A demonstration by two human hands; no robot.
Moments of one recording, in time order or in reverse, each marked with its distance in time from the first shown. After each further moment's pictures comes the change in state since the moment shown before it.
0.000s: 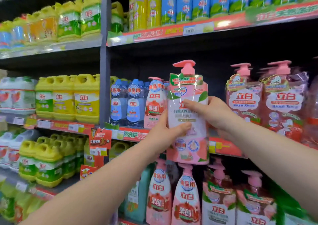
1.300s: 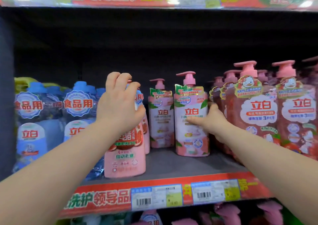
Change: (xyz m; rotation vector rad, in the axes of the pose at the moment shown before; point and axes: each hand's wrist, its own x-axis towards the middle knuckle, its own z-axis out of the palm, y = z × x) left_hand 0.225 -0.045 -0.104 1.118 0.377 0.693; right_hand 0.173 0.092 -0.048 -0.509 0.596 0.084
